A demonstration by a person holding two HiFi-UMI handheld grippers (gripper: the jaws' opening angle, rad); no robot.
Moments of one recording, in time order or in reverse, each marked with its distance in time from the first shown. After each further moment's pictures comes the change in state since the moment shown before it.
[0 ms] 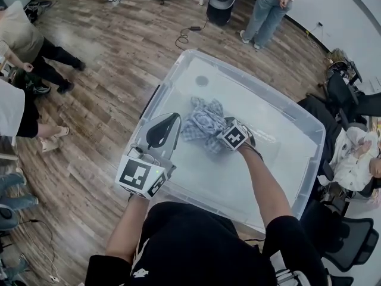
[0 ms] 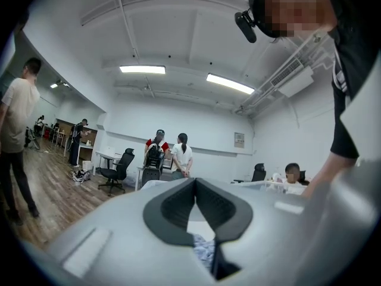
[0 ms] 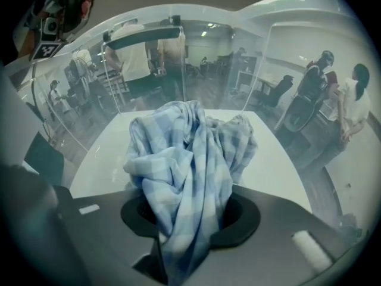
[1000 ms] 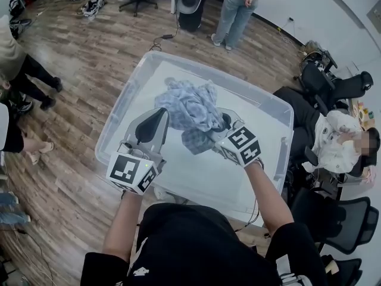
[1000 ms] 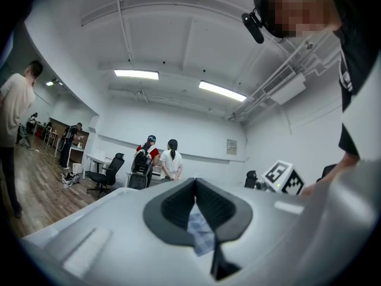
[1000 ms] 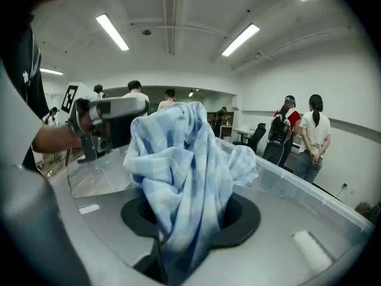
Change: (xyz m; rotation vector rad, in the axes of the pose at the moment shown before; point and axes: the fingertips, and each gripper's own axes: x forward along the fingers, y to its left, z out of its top) left arm 0.014 -0.081 0.018 -0.006 -0.069 -0.060; right arm -0.250 0.026 0.066 0.095 -0.552 -0.119
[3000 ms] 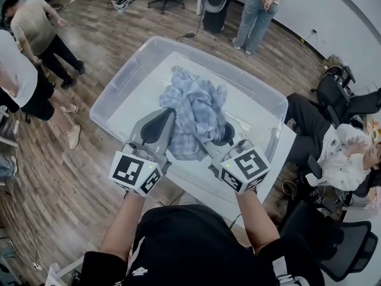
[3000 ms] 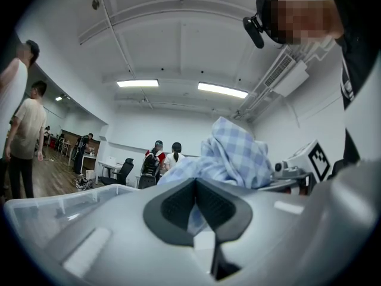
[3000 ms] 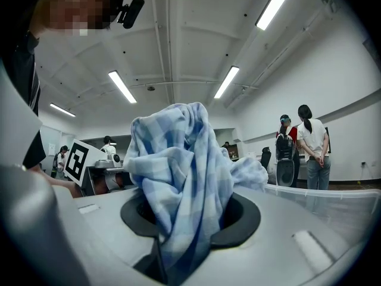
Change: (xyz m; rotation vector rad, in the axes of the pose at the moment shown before) left arm -0.027 -0.134 0.006 0.047 -0.012 0.126; right arm -0.154 0.058 0.041 0.149 -0.439 0.086
